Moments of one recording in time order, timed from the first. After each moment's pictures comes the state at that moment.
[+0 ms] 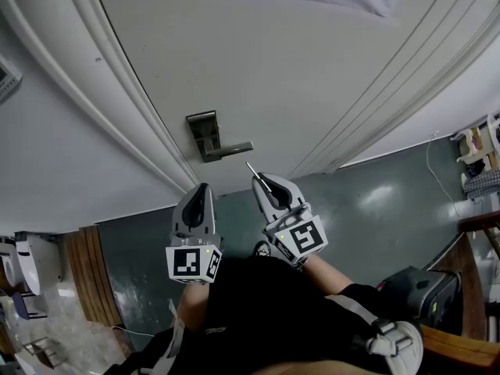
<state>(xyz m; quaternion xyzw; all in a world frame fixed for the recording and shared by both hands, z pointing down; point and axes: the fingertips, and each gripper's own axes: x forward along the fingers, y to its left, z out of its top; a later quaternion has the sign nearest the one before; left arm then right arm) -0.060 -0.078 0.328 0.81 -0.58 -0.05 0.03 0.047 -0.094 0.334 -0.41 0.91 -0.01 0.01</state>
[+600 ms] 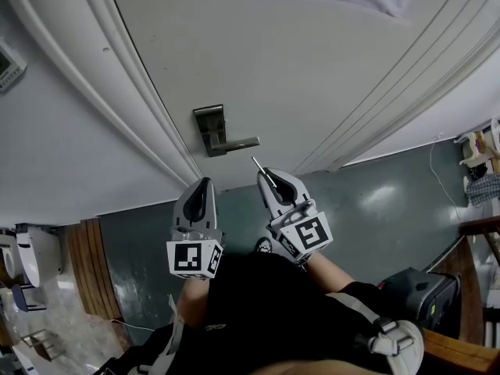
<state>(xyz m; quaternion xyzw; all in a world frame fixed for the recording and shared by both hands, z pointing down) -0.067 -0.077 0.330 0.81 -0.59 -0.05 0.03 0.046 -0.095 0.334 -0.40 0.91 -0.02 0.02</state>
